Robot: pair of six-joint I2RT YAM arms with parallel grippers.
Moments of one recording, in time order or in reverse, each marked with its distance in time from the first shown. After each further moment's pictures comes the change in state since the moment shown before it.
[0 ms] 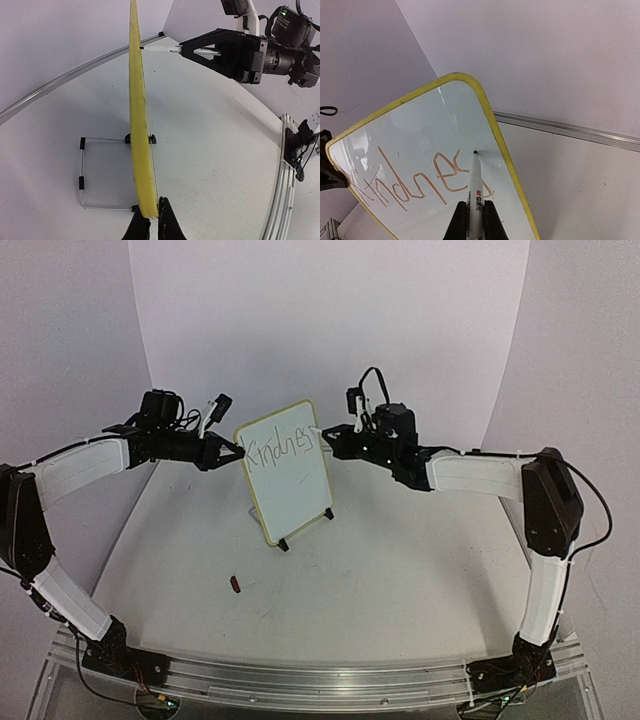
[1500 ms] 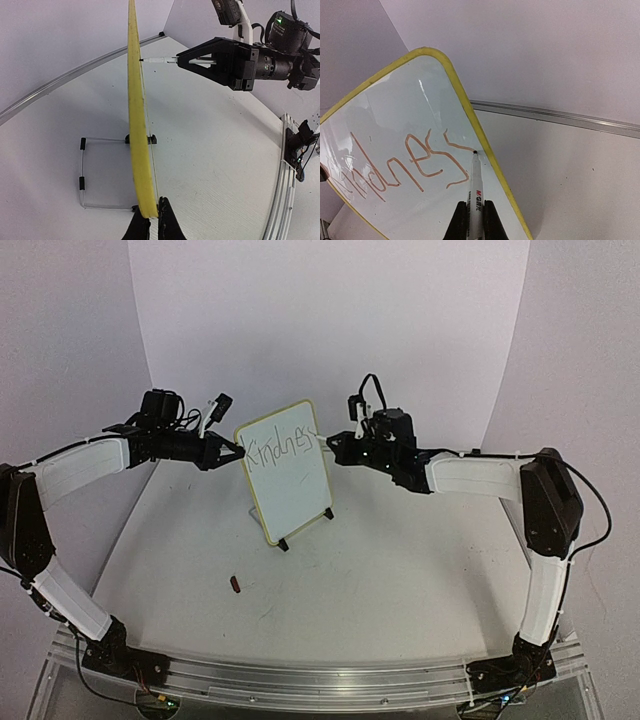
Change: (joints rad) left arm 0.000 0.002 0.005 -0.001 -0.001 0.000; right arm 0.000 0.002 -0.018 -0.049 0.069 -0.002
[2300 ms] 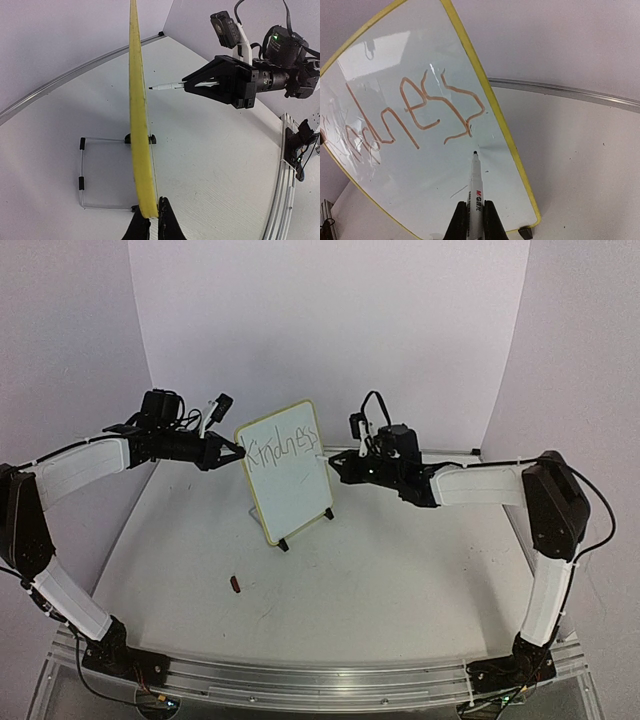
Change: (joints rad) left arm -0.002 0.000 0.000 0.000 0.000 0.001; right arm 0.000 -0.035 -0.136 0.050 -0.080 0.005
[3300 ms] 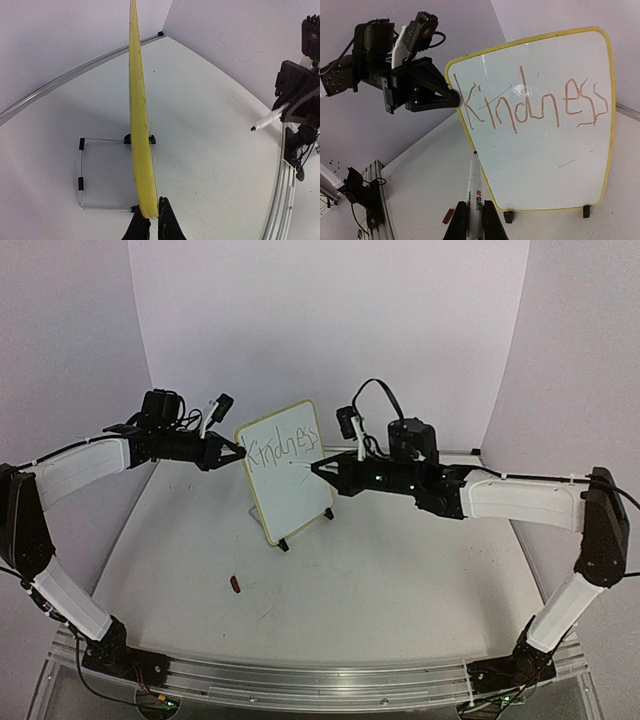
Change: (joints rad) left arm -0.005 0.000 0.000 0.001 0.000 0.000; right arm 0.138 -0.293 -0.138 -0.084 -0.152 -0.054
